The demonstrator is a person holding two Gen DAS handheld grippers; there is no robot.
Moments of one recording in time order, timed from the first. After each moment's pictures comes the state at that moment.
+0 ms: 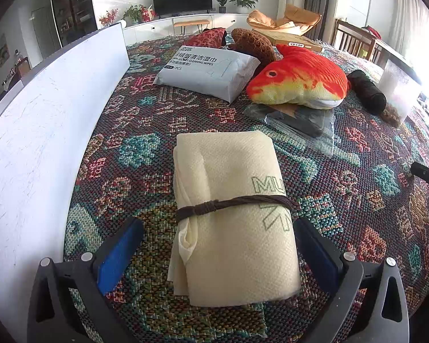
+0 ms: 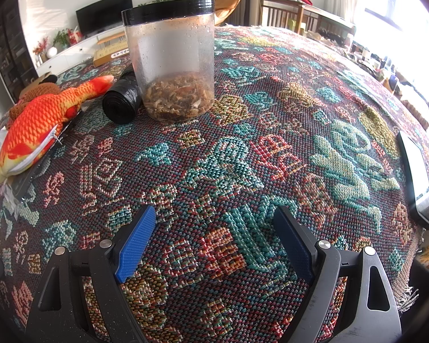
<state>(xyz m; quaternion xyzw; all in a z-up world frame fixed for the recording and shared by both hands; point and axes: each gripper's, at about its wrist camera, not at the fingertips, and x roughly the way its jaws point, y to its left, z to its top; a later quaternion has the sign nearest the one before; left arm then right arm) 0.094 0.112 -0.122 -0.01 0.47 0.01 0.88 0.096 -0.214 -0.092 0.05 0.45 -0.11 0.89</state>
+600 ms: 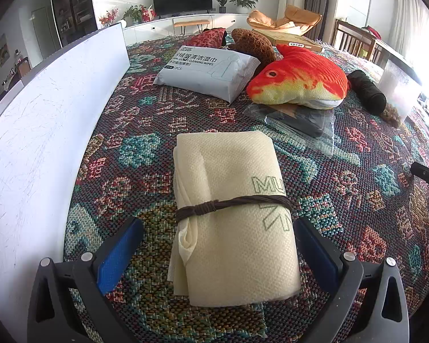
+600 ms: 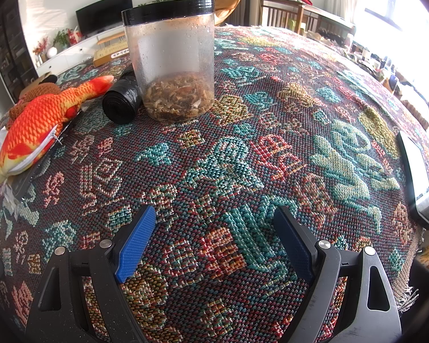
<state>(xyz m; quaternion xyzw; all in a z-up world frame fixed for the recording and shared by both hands) 0.094 0.112 -0.122 -0.01 0.47 0.01 0.88 0.094 -0.214 -0.093 0.05 0.45 -0.11 0.89</state>
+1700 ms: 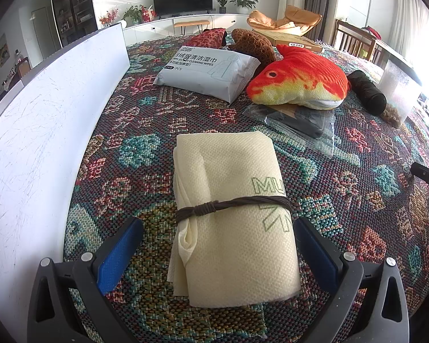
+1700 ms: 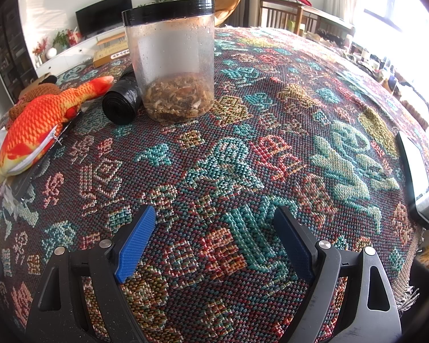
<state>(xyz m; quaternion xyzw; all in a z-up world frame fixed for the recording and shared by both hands) 0.093 0.112 -0.122 -0.01 0.47 0.01 0.88 0.096 -0.217 -0.091 0.05 0.45 -0.10 0.89</state>
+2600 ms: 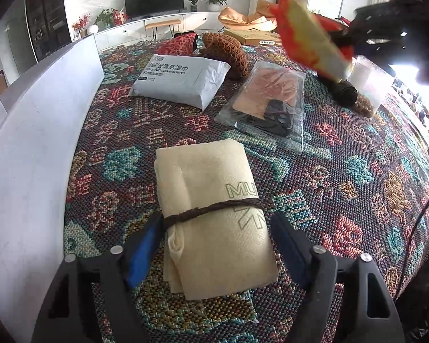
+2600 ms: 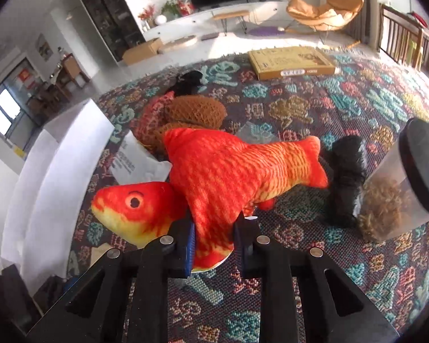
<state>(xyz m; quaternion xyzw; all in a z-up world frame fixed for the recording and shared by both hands) 0.099 0.112 -0.111 0.00 0.48 -0.07 0.88 0.216 -0.099 0.016 0.03 0.43 0.20 0.88</state>
